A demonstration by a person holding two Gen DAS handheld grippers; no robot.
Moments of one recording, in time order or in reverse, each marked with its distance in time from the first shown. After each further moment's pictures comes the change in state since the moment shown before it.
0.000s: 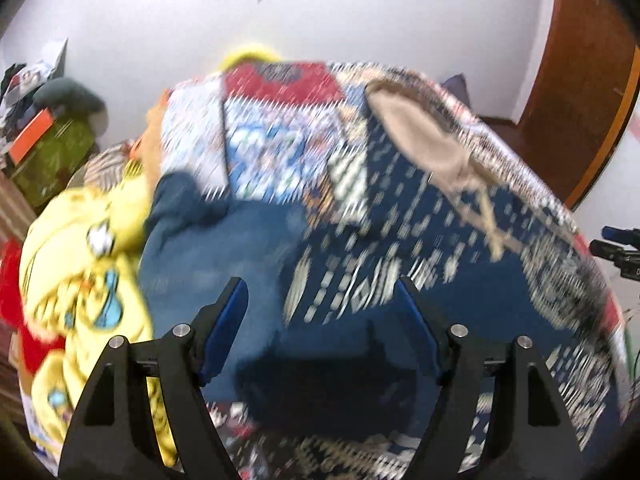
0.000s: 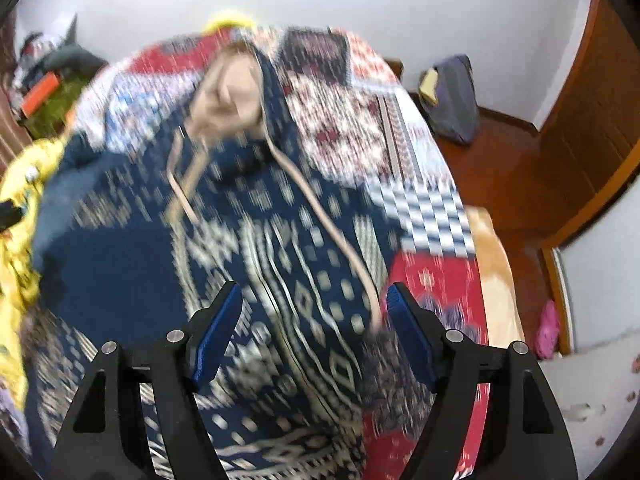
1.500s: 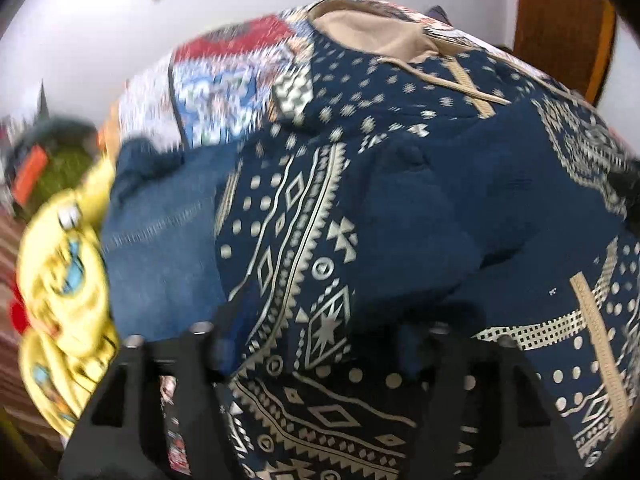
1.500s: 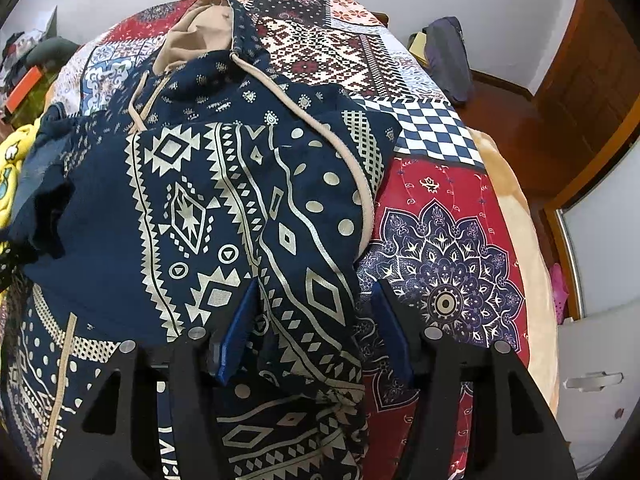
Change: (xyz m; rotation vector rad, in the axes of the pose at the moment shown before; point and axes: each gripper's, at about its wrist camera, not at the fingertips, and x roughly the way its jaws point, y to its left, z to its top) left arm 0.040 -0.076 -0.088 0.238 0.109 0.139; right arm 0.044 -0.024 -0.084 0.031 0.131 -0.048
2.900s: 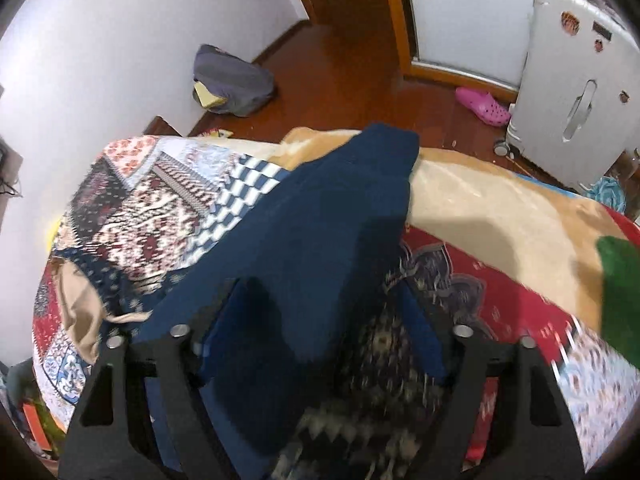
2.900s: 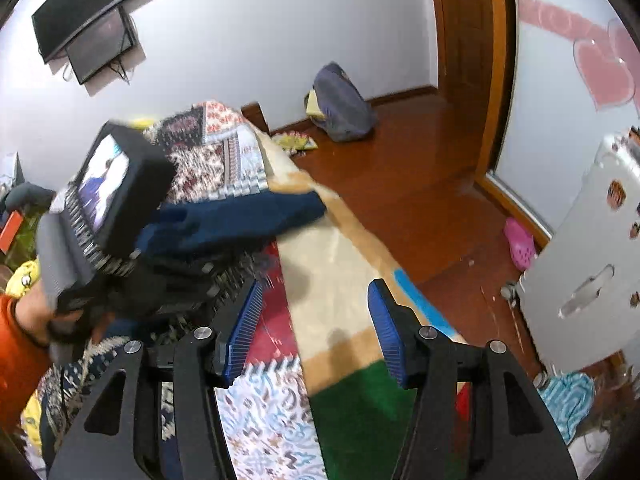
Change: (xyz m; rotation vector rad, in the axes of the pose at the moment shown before) left arm -0.011 -0.361 0.158 0.631 -0.044 -0.262; right arm -0.101 -0.137 -0.079 0.389 -0.268 -0.034
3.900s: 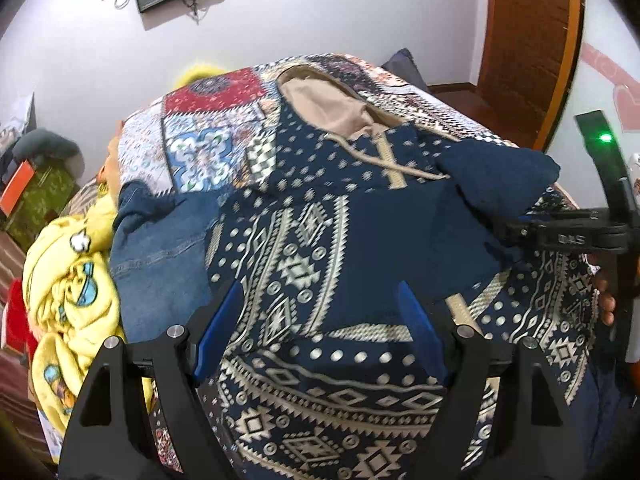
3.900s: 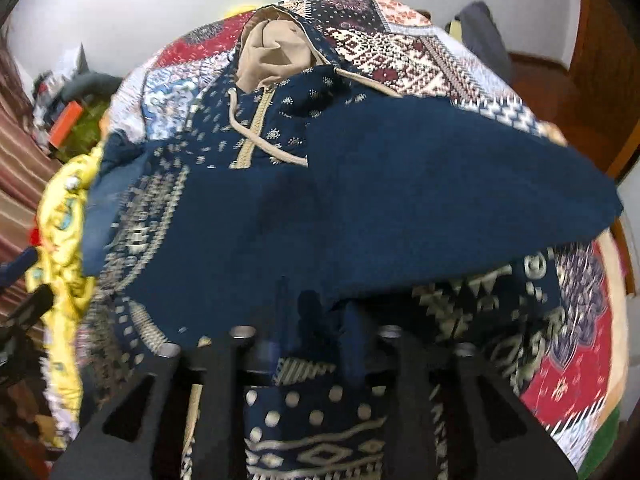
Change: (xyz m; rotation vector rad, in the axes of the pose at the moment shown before) left arm -0.166 0.175 -0.307 -0.652 -0.122 0.151; right arm 0.089 0.197 -0.009 -0.199 0.293 0.326
